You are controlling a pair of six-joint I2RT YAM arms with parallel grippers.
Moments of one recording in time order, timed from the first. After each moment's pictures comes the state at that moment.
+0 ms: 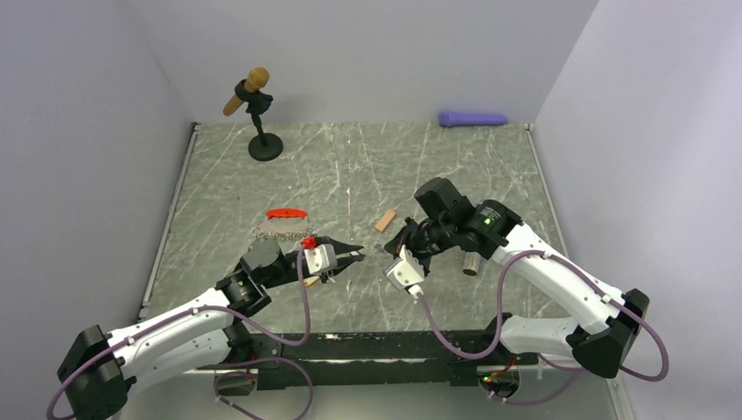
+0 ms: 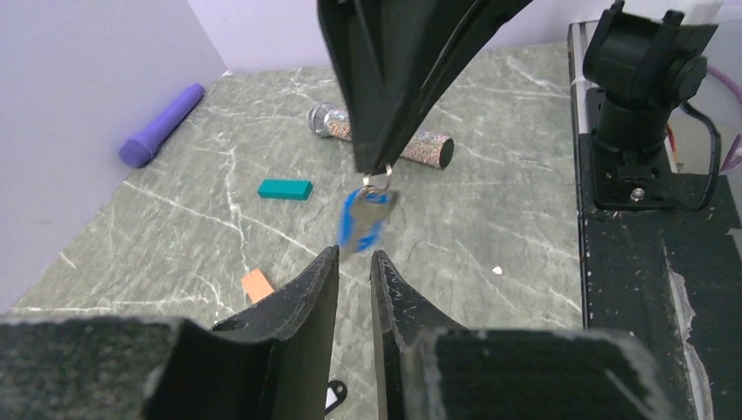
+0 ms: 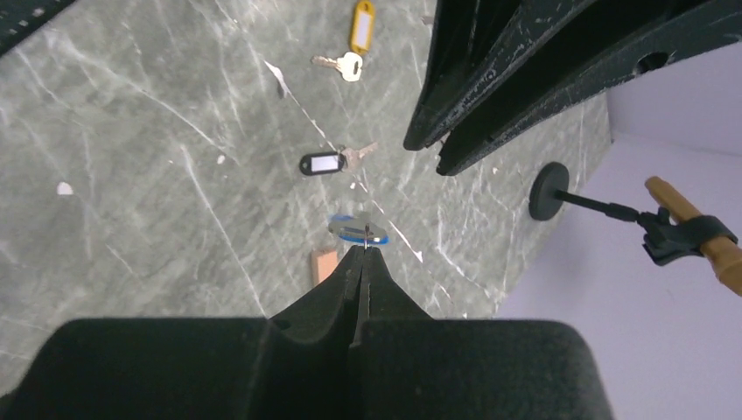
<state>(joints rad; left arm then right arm) -0.87 0.80 0.40 0.45 0.41 0.25 0.82 1.17 1.21 -1.00 -0.57 -1.68</state>
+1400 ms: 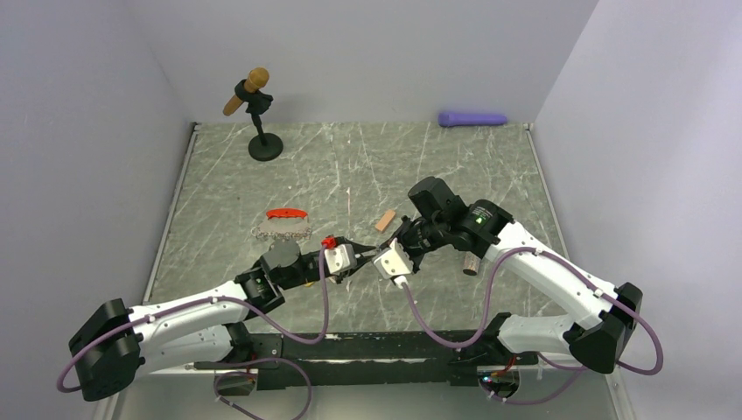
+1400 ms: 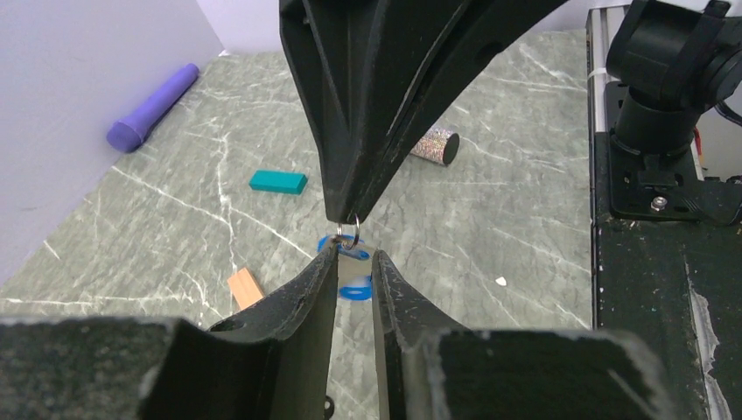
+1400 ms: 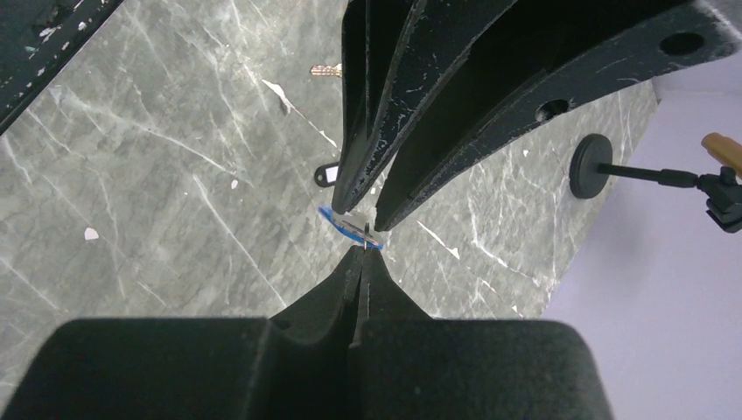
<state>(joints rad) -0.97 0.97 0.43 0.56 0.28 0.24 0.83 1.20 1.19 -0.89 -0.55 -1.48</state>
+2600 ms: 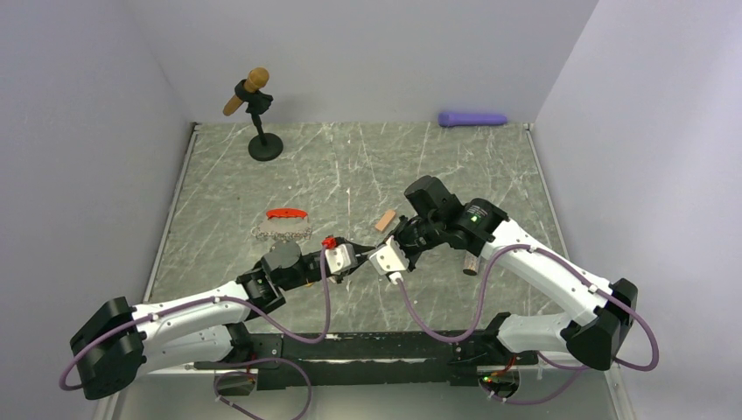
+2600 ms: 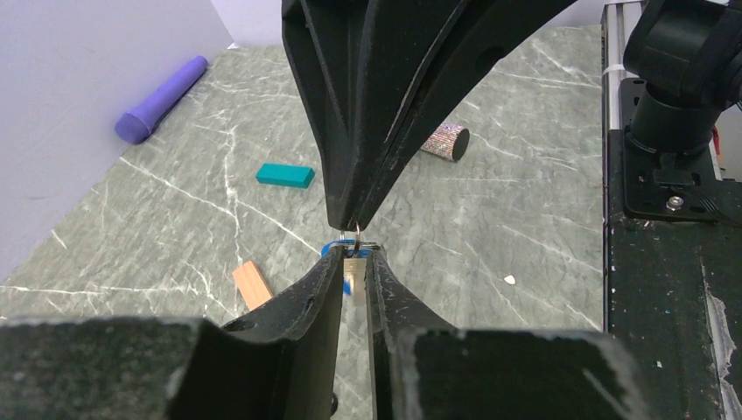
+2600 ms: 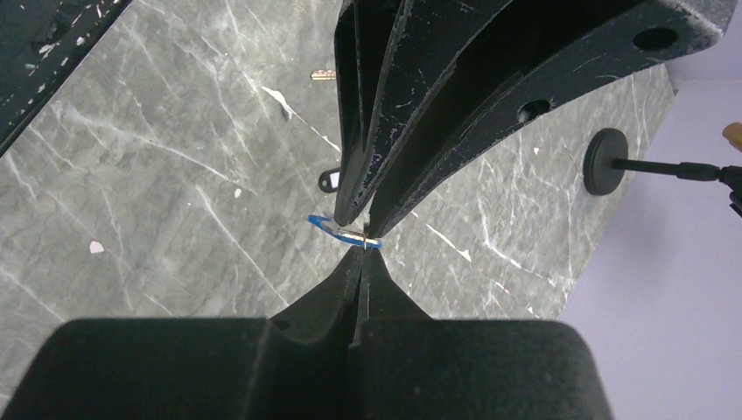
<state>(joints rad) -0.97 0.98 0.41 0.59 0.25 0.24 0.83 1.23 1.19 -0.86 -0.56 -1.43</state>
